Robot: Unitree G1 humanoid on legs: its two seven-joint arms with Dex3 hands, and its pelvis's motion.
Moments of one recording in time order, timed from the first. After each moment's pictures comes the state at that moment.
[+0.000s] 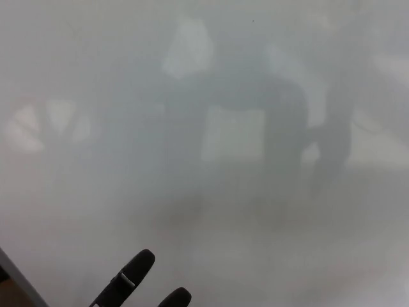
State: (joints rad) left_arm 0.35 0.18 0.10 0.15 -0.96 0.47 -0.92; right_arm 0.02 -0.28 0.30 1.29 -0.45 -0.70 -0.37
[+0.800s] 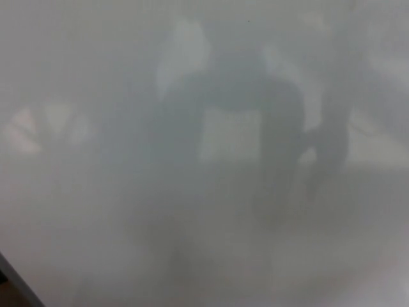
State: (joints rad) left_arm 0.23 0.22 -0.18 0.68 -0.55 0.10 -0.44; right_arm -0.03 -0.28 0.31 1.29 -0.46 -0.70 -0.38
